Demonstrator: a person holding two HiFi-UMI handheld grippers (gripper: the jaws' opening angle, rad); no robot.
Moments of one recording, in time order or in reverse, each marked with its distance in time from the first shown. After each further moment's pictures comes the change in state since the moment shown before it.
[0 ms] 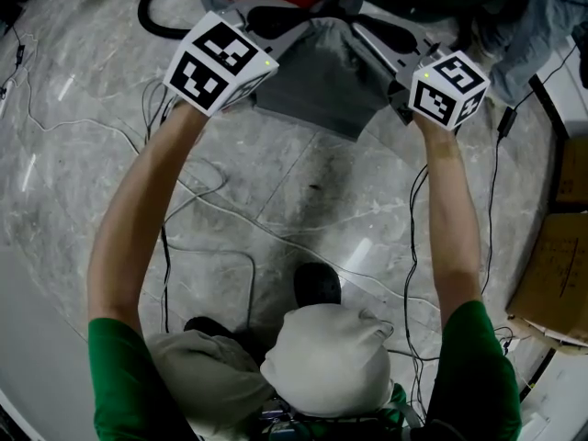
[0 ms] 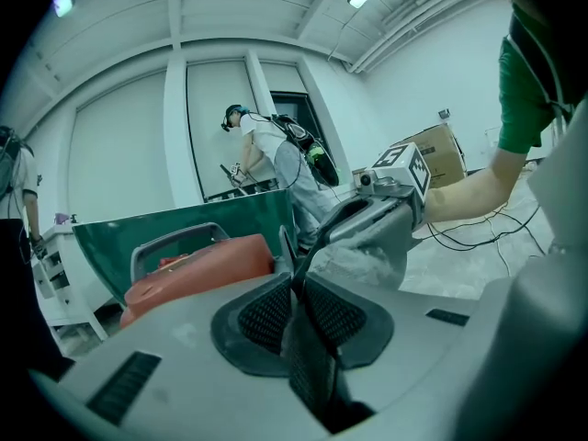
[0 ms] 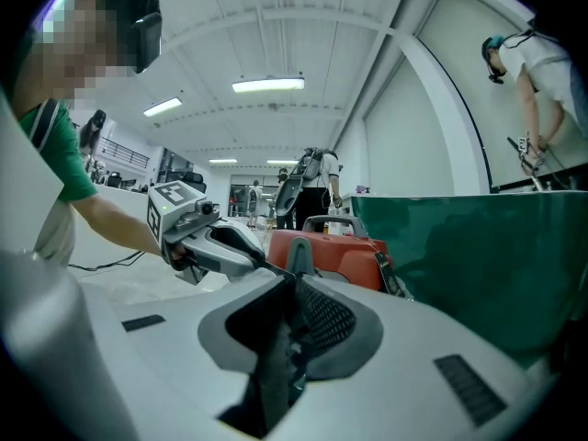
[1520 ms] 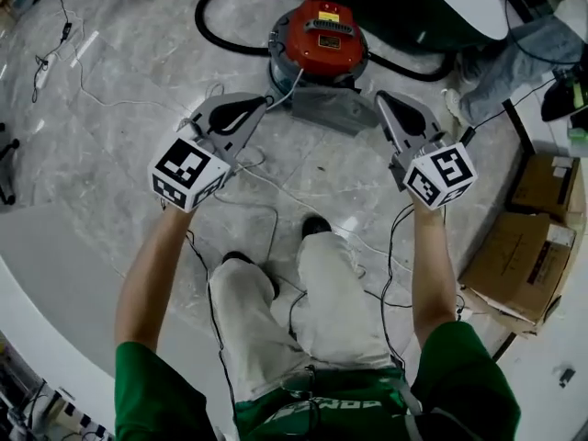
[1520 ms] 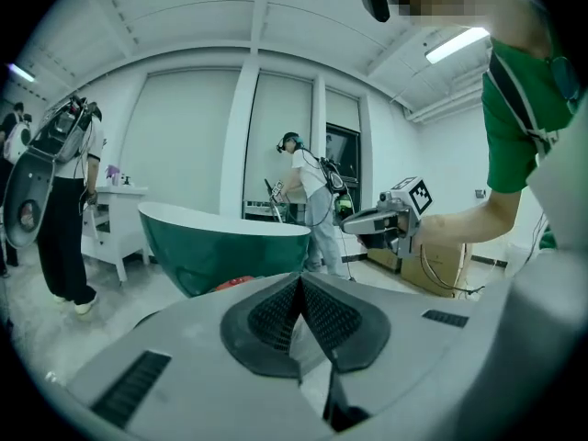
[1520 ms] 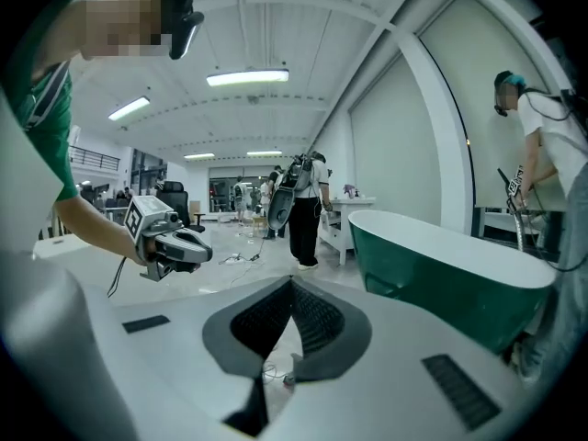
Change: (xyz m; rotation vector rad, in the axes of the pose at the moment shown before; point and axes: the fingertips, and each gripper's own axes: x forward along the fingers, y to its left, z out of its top) left arm -0.288 0.050 0.172 -0.392 -0.030 0.062; right arm -0.054 0.105 0.273 0.103 0.130 -0.112
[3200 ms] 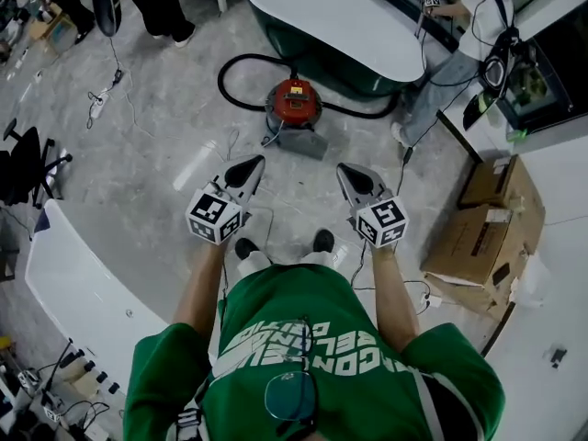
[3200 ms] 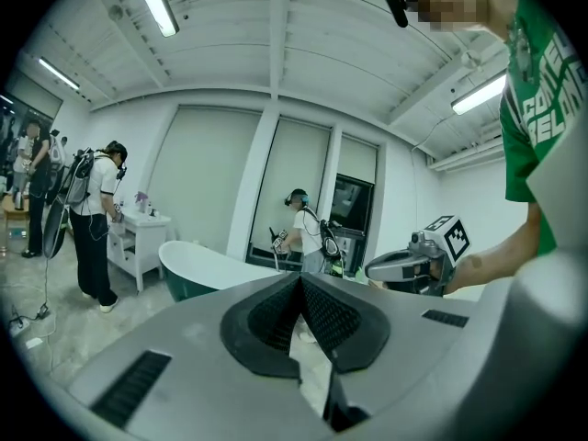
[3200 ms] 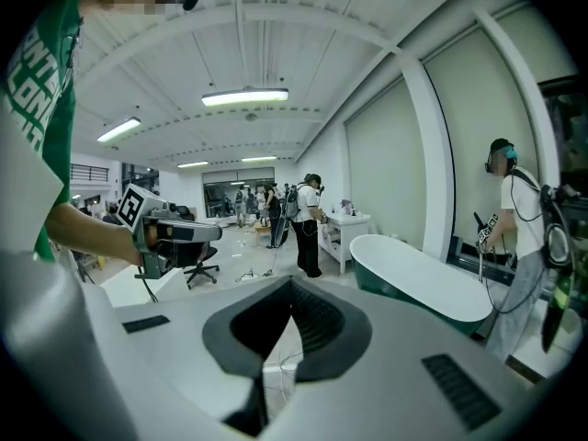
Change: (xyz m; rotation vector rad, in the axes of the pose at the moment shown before) left arm -0.214 -0.187 0.381 -0.186 -0.129 0.121; right arm -0.280 0.161 0.325 0.054 0.060 -0.043
